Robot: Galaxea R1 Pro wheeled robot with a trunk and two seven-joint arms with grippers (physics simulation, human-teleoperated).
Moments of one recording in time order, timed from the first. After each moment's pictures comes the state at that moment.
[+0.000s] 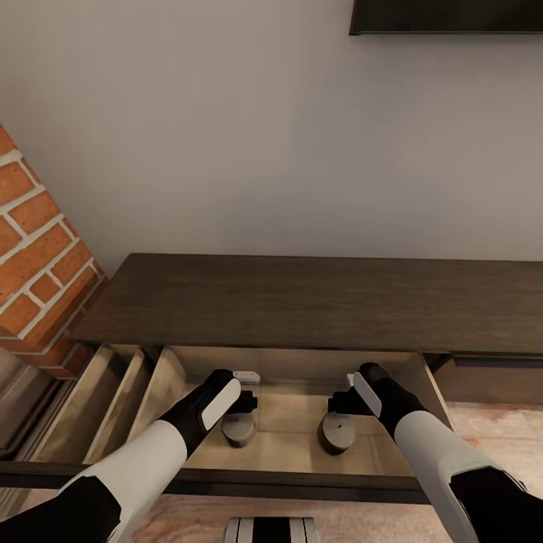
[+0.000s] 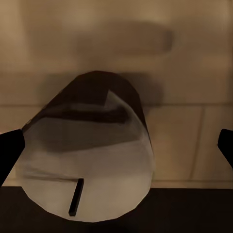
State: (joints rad) left arm -0.85 -0.12 -0.59 -0.58 0.81 0.72 0.51; right arm -0.88 -0.01 0.20 -0.46 -0.36 0.90 -0.14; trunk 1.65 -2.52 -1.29
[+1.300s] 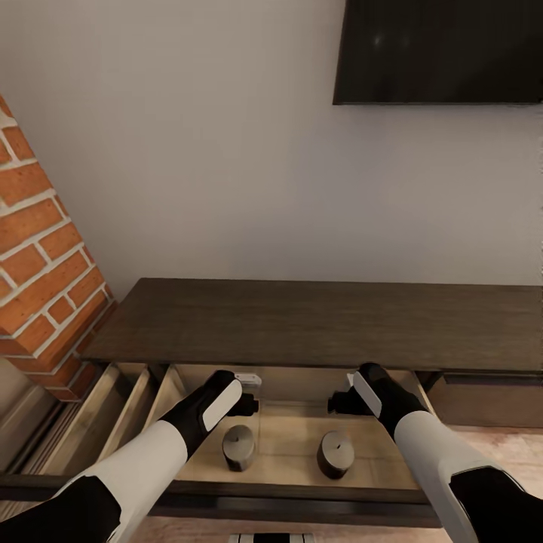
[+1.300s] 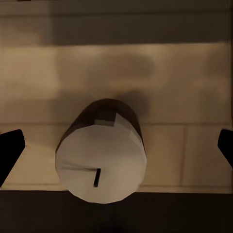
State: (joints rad) left arm -0.85 -0.12 -0.61 -0.58 0.82 0.75 0.50; right arm -0.88 -0.01 0.19 -0.46 -0.36 0.90 -0.14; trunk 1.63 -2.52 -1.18
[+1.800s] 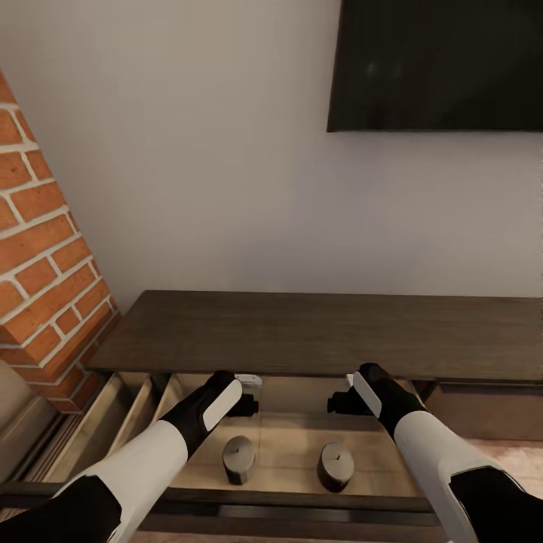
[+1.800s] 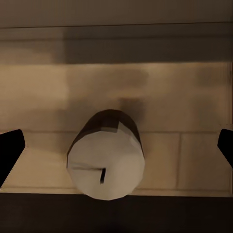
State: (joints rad) left arm -0.85 -0.12 -0.61 -0.57 0.82 0.76 0.50; right arm -0.88 -0.01 0.19 -0.46 -0.36 0.90 -0.14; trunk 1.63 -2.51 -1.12
